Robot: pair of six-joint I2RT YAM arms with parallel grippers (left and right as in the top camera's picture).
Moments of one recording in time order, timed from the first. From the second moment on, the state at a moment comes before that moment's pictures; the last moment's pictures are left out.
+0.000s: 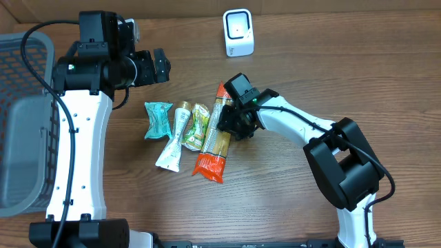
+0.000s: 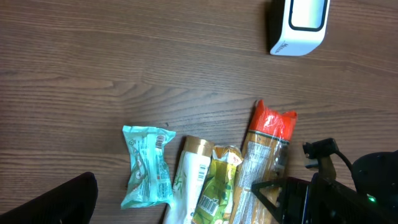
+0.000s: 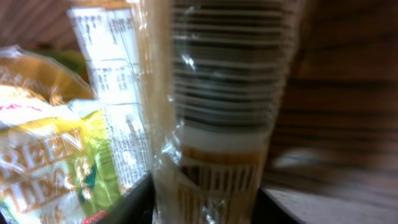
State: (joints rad) left arm 0.01 1.61 1.73 -1.10 0.14 -0.18; right arm 0.62 2.10 1.43 -0.55 -0.35 0.87
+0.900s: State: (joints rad) left arm 0.01 1.61 1.73 -1.10 0.14 -0.18; right arm 0.61 2.07 1.63 -1.17 0.22 0.45
